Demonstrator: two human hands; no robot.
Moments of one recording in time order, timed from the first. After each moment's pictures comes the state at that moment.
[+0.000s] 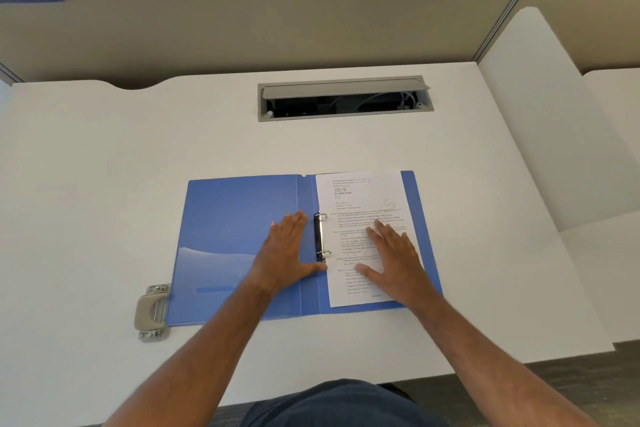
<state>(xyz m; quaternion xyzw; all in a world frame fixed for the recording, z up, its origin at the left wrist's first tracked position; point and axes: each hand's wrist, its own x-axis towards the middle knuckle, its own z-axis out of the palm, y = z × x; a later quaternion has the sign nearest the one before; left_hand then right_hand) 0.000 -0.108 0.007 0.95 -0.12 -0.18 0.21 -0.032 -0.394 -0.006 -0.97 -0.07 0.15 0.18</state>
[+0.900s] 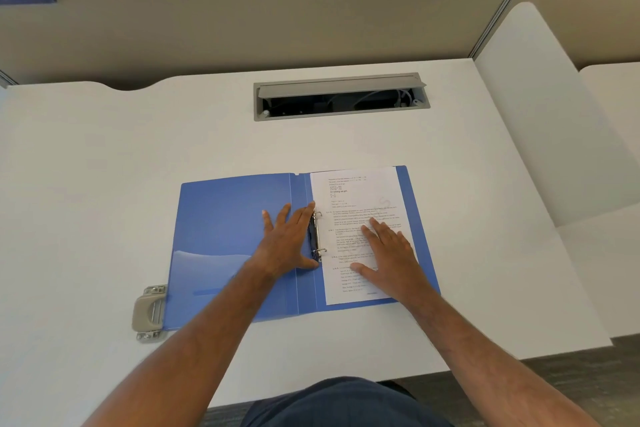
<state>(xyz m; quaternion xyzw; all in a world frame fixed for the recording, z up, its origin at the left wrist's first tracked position) 0.028 -0.121 0.024 0.95 -0.16 -0.24 0.10 -0.026 -0.386 0.000 -0.97 -0.06 0.19 0.14</state>
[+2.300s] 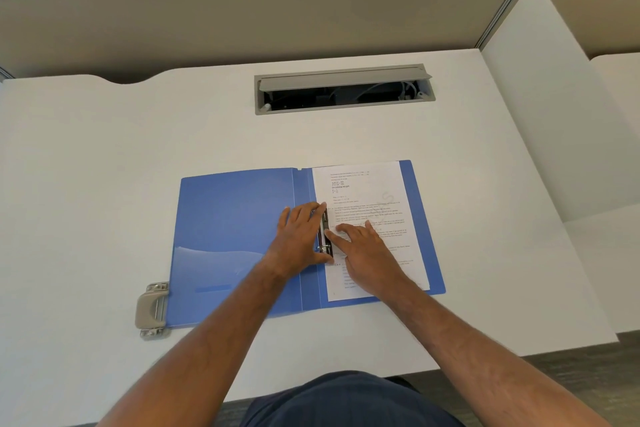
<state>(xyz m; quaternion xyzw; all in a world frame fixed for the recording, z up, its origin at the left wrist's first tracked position) 0.020 -0.133 0.012 0.96 -0.19 -0.16 0.16 -0.020 -0.333 -0.003 -0.97 -0.18 0.11 0.13</state>
